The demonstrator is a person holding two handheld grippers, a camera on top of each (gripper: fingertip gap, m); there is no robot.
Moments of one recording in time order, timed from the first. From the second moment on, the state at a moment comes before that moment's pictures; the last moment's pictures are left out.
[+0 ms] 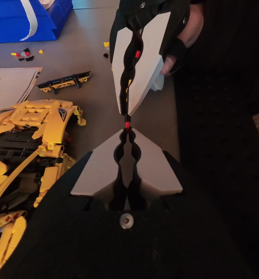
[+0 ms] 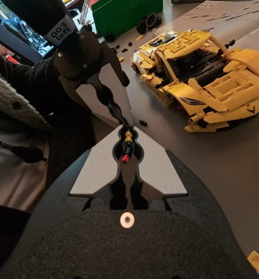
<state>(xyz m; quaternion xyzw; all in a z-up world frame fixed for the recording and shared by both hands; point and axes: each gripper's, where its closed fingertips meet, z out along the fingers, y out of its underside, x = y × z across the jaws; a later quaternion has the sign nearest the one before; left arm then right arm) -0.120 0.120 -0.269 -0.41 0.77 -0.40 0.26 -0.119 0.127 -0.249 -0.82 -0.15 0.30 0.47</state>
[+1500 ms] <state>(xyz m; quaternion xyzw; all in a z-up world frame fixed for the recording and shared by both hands) -0.206 0.169 -0.233 -0.48 0.70 -0.37 0.39 -0.190 0.171 -0.191 -0.73 -0.16 0.34 0.57</state>
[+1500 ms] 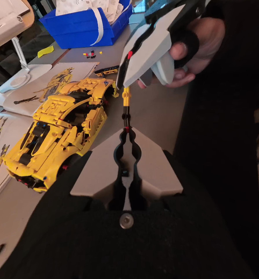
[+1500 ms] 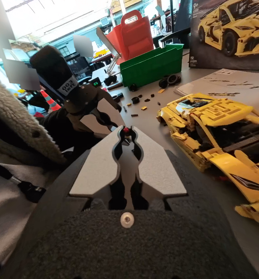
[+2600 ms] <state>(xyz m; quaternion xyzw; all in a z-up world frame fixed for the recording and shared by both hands) -0.246 0.246 -0.278 -0.57 0.70 -0.19 0.39 -0.139 0.195 -0.194 -0.78 -0.12 0.16 0.60</state>
